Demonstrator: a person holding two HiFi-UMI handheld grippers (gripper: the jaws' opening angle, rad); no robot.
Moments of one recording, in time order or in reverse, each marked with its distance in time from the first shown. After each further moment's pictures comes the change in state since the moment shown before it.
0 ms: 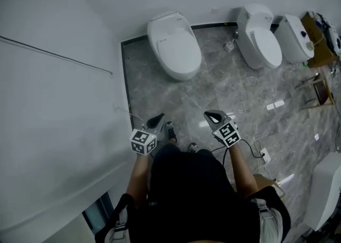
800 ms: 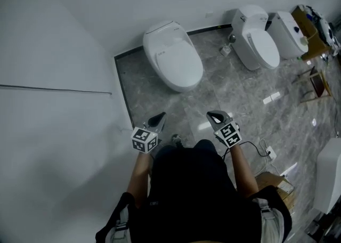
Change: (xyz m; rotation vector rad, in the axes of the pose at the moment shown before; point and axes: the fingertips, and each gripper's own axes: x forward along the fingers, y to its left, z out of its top) left arm 0.056 0.157 0.059 0.013 0.013 -0.135; right arm 0.117 -0.057 0.069 0.054 0.052 -0.149
